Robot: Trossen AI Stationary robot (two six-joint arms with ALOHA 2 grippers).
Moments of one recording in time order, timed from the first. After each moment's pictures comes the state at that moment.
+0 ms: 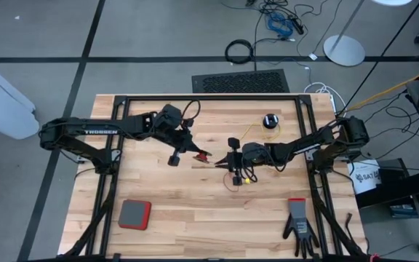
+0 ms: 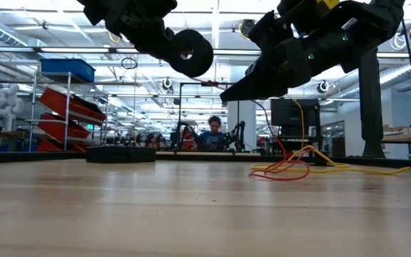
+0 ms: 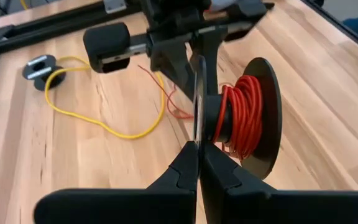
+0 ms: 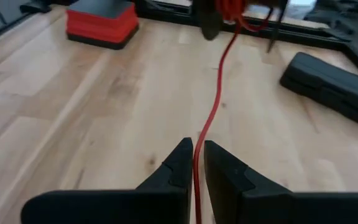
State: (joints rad) left arm 0.20 1.35 0.97 -0.27 0.37 0.43; right arm 0.05 1.59 0.66 0.53 0.03 -0.11
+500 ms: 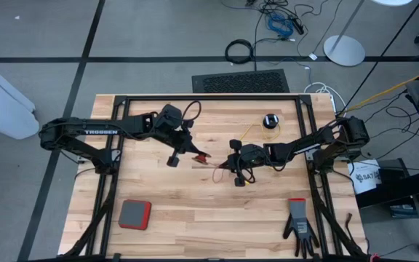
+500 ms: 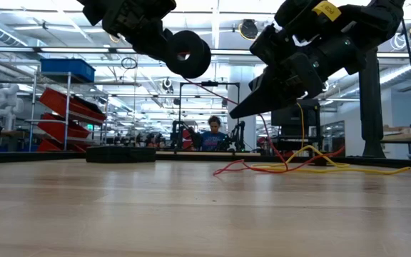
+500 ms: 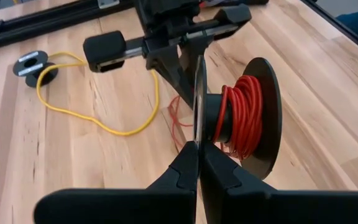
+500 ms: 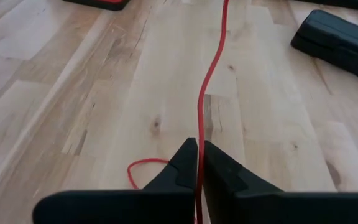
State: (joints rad) left arm 0.20 1.35 0.97 -0.29 0.38 0.44; right arm 0.05 1.58 0.66 0.40 0.02 -0.09
